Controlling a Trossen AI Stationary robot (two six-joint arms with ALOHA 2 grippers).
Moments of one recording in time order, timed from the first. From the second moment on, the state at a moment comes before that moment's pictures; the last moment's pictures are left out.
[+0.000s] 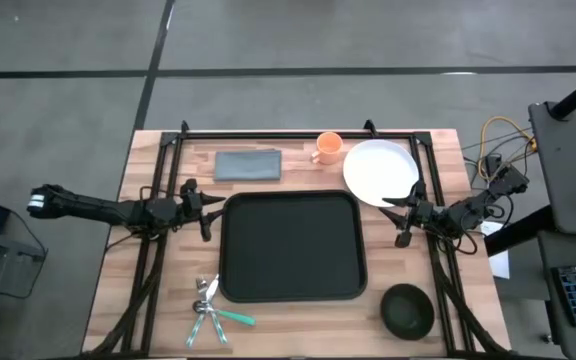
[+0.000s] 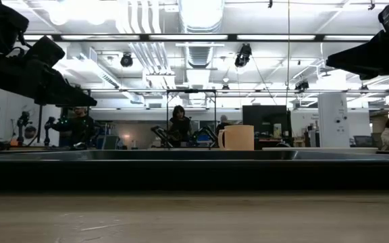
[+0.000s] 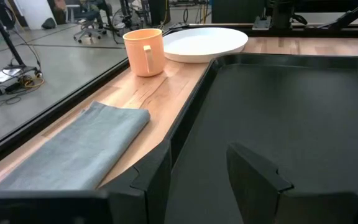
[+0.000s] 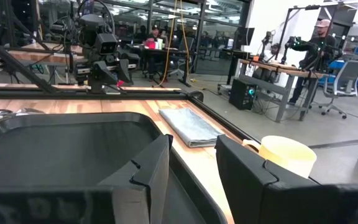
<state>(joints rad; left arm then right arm) -0.09 0.41 0.01 0.09 -0.47 -0.05 0.58 0.03 0.01 0.04 0.94 -0.11</state>
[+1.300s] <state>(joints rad) -0.09 0.41 0.01 0.09 -0.47 -0.04 0.58 0.03 0.01 0.04 1.00 0.15</state>
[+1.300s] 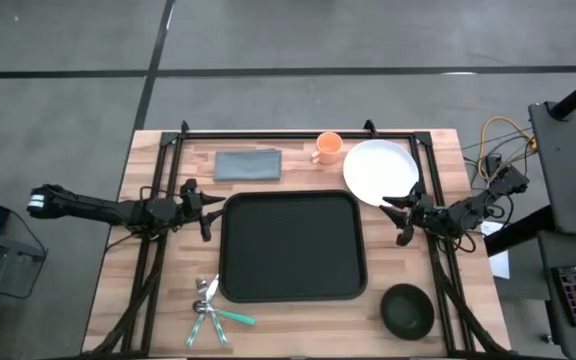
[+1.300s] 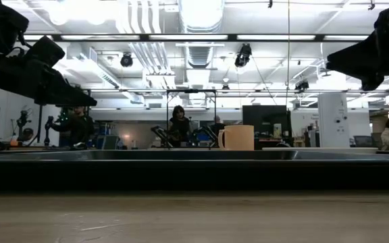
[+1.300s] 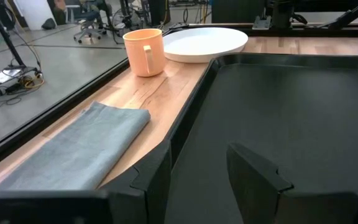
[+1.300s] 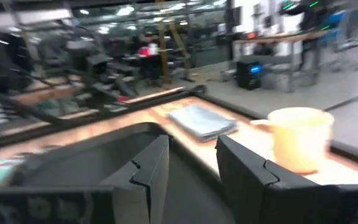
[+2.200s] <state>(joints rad) -0.09 0.41 0.05 0.09 -0.47 -0.08 0.52 0.05 0.13 0.18 0.85 0.00</state>
